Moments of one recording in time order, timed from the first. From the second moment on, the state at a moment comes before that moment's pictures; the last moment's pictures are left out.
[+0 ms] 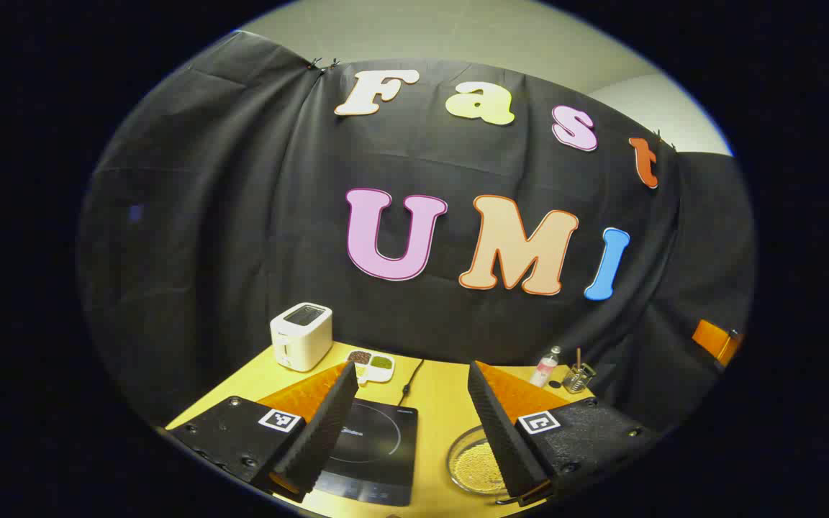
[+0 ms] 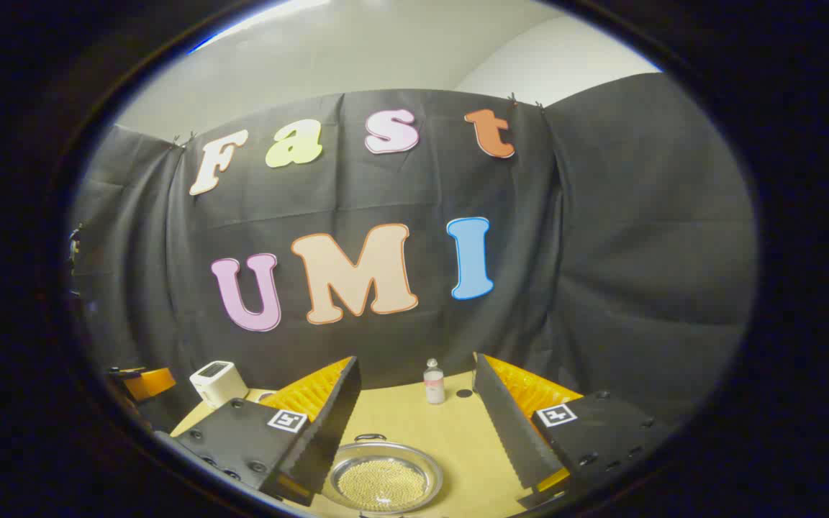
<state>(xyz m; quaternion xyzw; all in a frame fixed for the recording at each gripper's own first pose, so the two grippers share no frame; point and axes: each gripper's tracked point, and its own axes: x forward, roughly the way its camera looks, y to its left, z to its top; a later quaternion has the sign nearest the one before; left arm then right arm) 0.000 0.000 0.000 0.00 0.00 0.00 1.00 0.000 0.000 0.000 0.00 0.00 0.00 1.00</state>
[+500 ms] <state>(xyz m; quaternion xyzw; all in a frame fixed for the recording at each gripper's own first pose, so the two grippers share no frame) -0.007 0.012 0.011 0.03 -0.03 0.00 1.00 -0.010 0.016 -0.013 0.00 0.02 0.01 1.00</state>
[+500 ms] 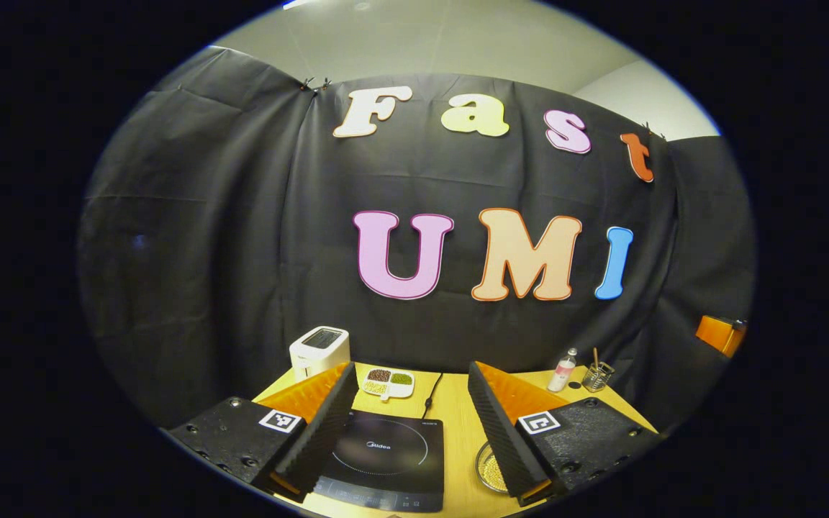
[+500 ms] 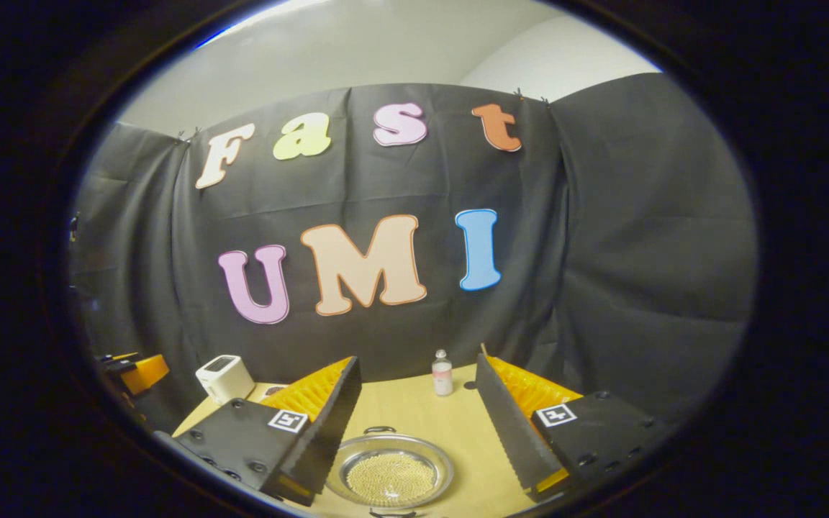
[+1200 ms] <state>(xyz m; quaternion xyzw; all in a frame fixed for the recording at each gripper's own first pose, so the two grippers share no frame) -0.012 0.031 0.001 0.06 -0.03 0.00 1.00 -0.023 0.028 -0.024 0.01 0.03 0.00 1.00</state>
